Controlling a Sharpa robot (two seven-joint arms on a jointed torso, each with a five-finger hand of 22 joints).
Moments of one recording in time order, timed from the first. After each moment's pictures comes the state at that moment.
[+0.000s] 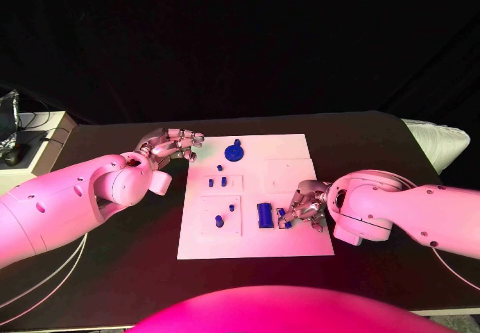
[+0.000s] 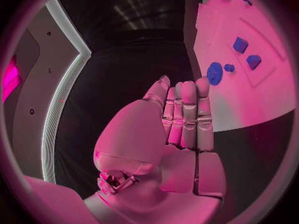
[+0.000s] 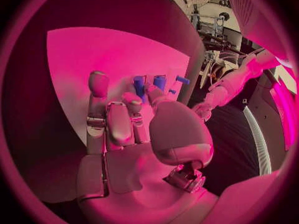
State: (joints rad) left arm 0.98 -0.84 0.14 1.37 -0.21 -0.16 0.19; left_hand 1.47 0.05 -0.05 -0.03 0.27 0.90 0.15 0.43 0.07 0.95 0.08 0.70 0.18 1.10 0.01 1.09 0.56 0.13 1.12 0.01 0.49 1.31; right arm 1.17 -0.92 -0.18 1.80 -1.00 -0.09 -0.65; right_hand 1.10 0.03 0.14 -0.04 0.34 1.18 0.04 0.08 0.49 1.32 -0.03 0.90 1.23 1.46 -0.09 1.25 1.07 0.08 1.47 -0.10 0.33 1.28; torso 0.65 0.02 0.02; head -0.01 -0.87
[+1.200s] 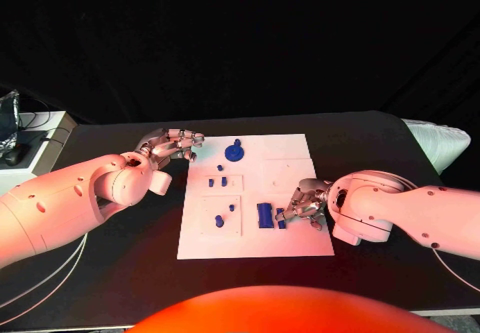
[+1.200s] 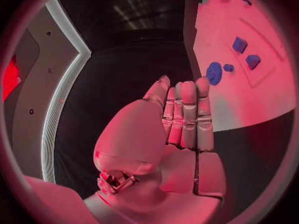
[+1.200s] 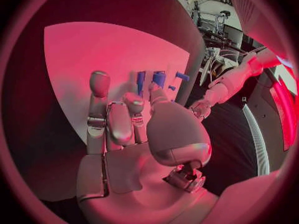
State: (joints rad) left arm 0.98 -0.84 0.14 1.37 -0.21 -0.15 0.19; left_hand 1.47 0.05 -0.05 -0.03 0.27 0.89 0.15 0.43 0.07 0.95 0.08 0.70 0.18 1.10 0.01 1.09 0.56 0.13 1.12 0.01 0.48 1.31; right arm 1.17 -0.92 -0.18 1.81 -1.01 -0.13 -0.64; right_hand 1.11 0.05 -0.14 0.07 0.37 1.19 0.04 0.08 0.47 1.32 -0.04 0.90 1.22 1.46 -0.09 1.25 1.07 0.08 1.47 -0.10 0.33 1.28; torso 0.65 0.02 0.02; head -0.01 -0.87
